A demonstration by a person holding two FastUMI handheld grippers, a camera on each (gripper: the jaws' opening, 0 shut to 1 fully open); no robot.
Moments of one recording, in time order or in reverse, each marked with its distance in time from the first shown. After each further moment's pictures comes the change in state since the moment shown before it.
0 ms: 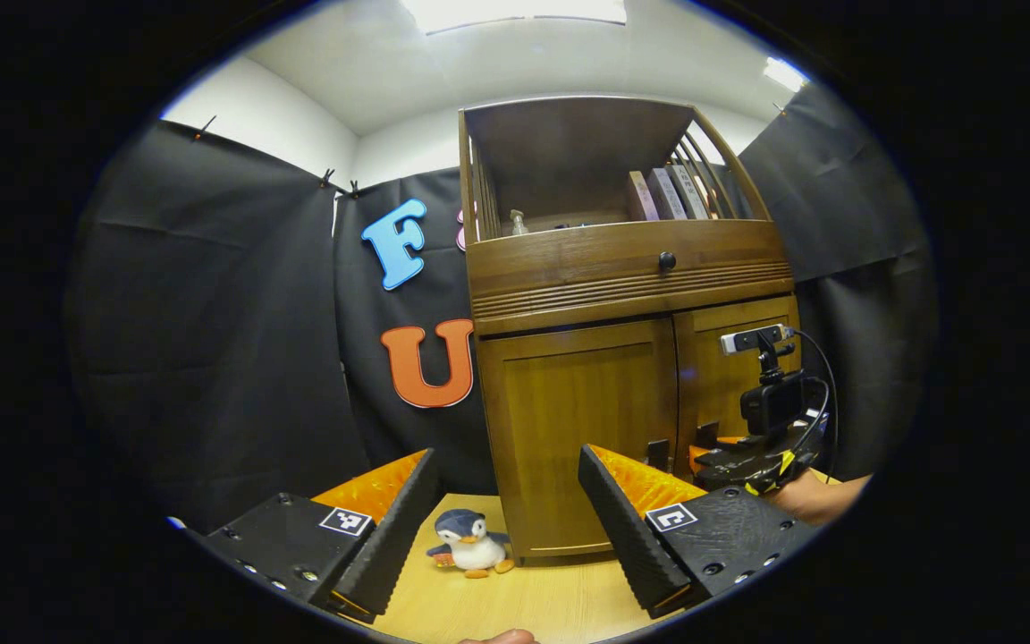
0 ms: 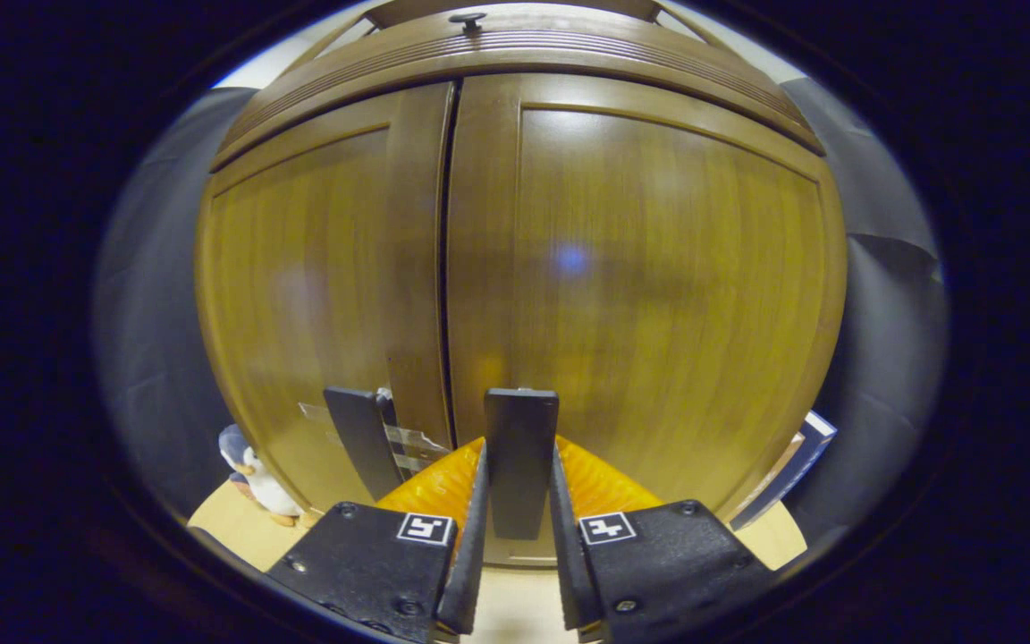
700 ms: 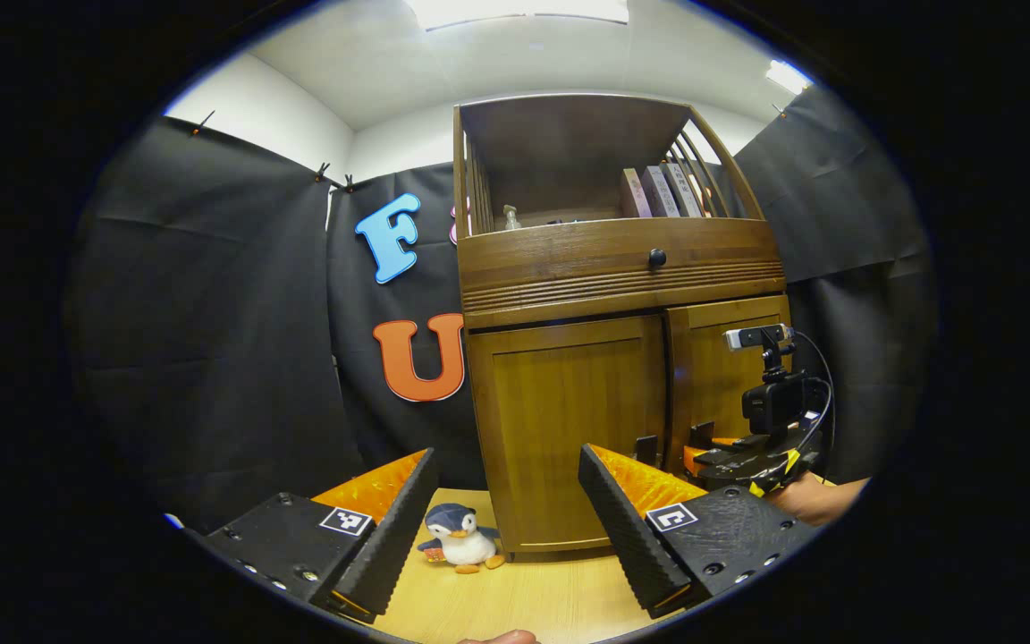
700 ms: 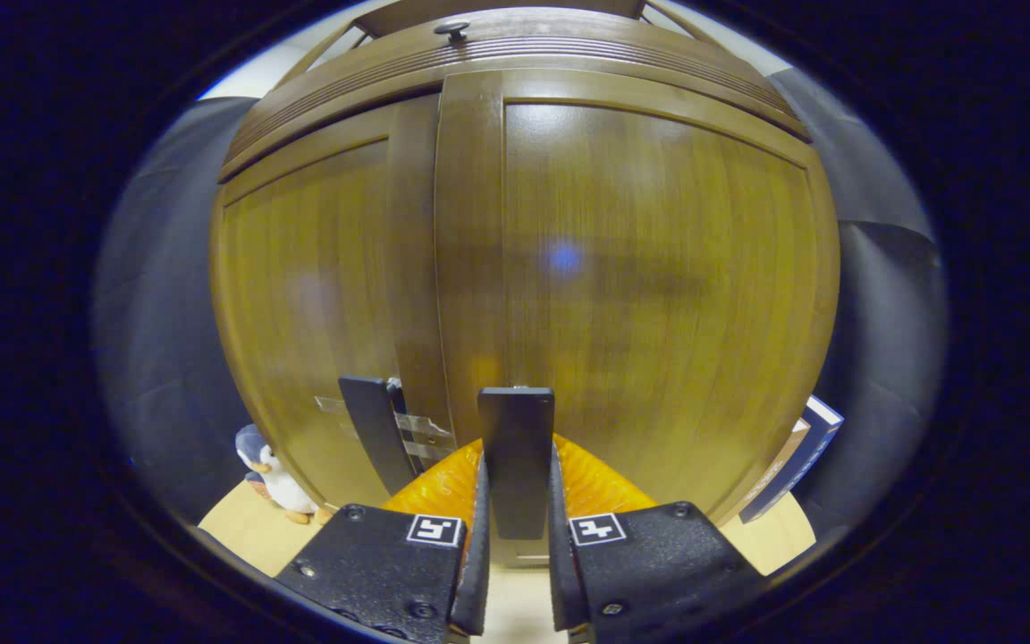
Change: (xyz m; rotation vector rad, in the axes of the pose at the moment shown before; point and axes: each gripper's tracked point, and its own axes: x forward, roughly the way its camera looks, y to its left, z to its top) left arm -0.003 -0.014 0.000 -0.017 0.012 -0.031; right arm -0.022 -0.002 -0.009 0.026 0.014 0.051
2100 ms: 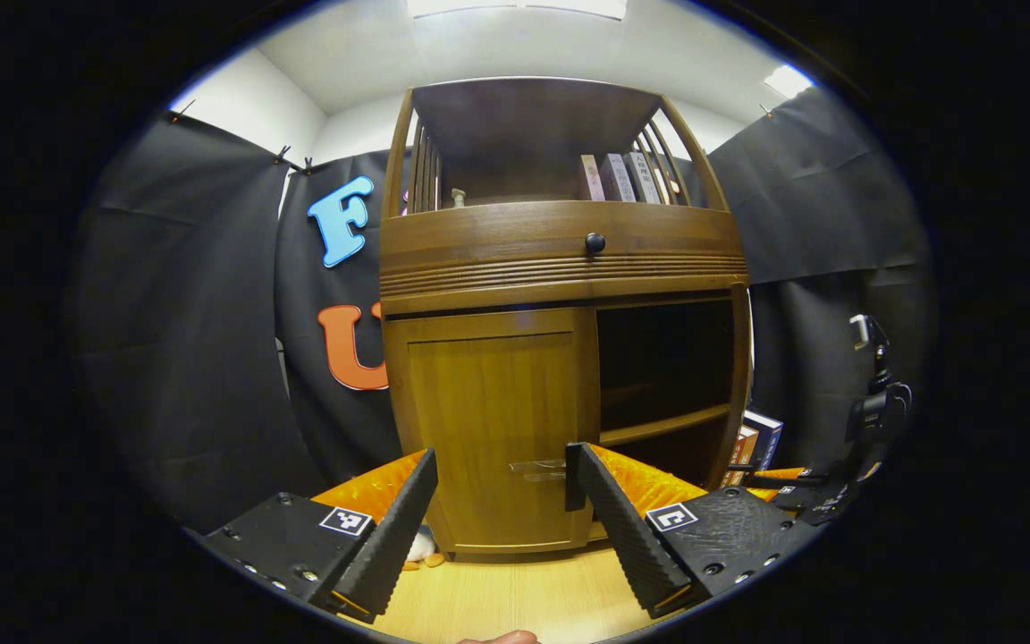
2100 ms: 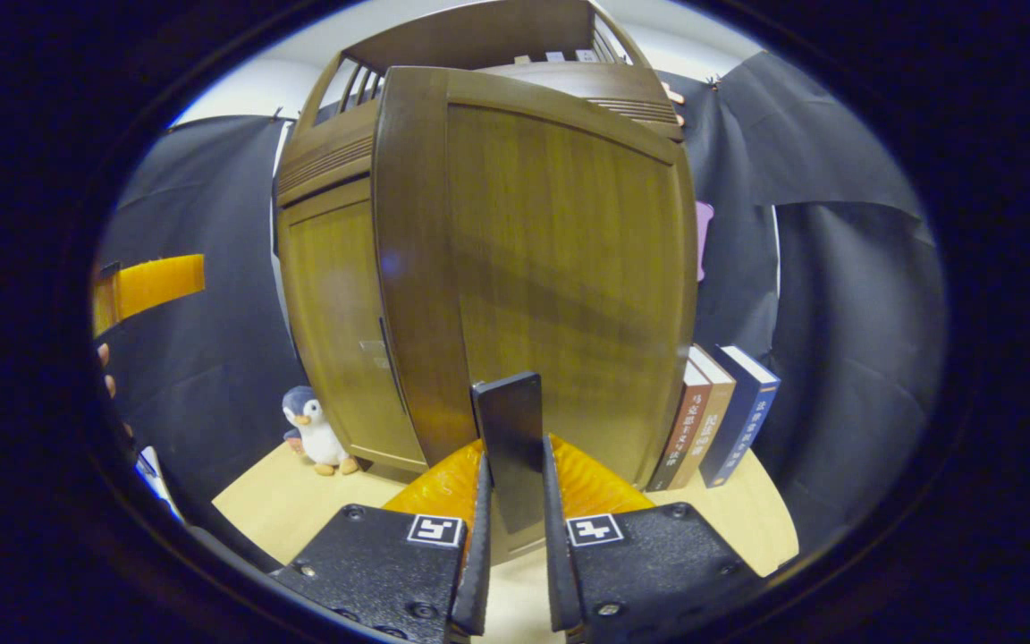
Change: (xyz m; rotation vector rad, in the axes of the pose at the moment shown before) left arm 0.031 -0.082 -0.010 -0.032 0.042 -0.125; right arm -0.144 -0.070 -0.041 0.026 0.020 0.063
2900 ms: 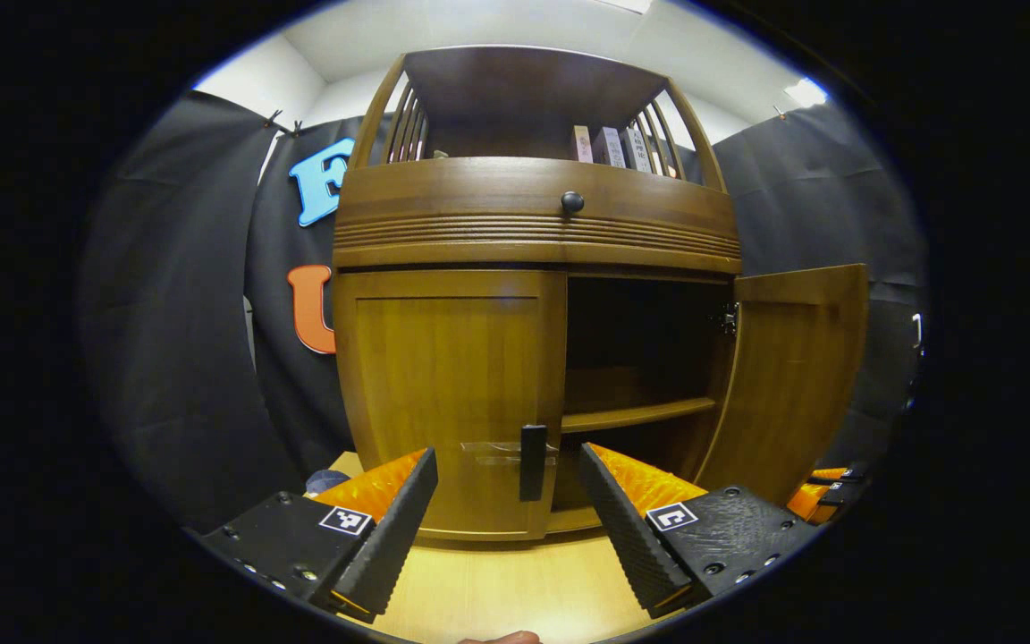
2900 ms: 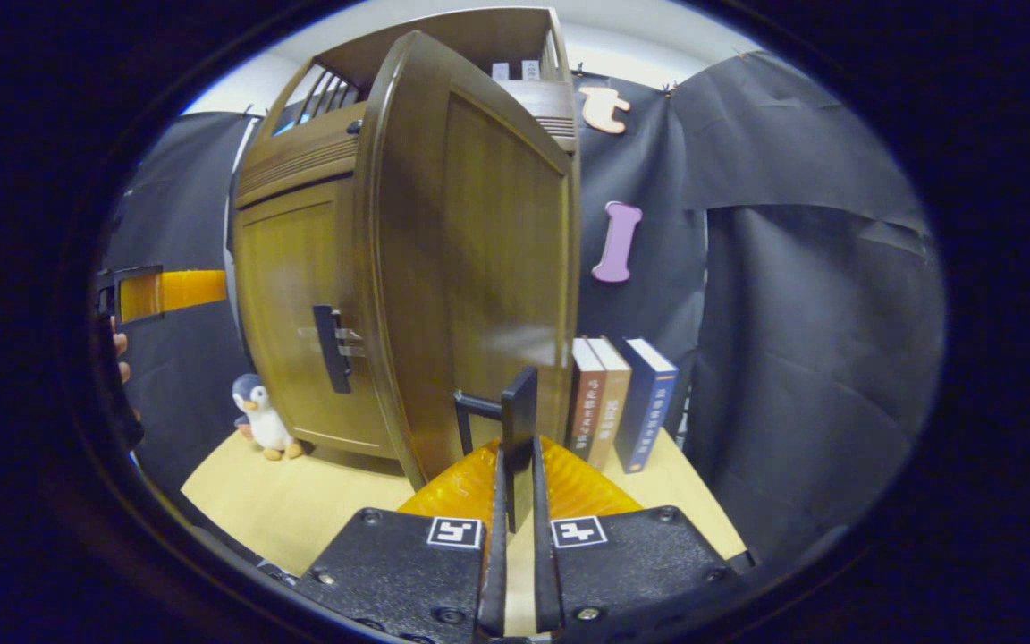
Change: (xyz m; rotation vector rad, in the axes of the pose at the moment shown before) left arm 0.031 -0.048 -0.025 -0.083 0.085 -0.074; right arm -0.061 -0.089 -0.012 -0.001 -0.007 -0.219
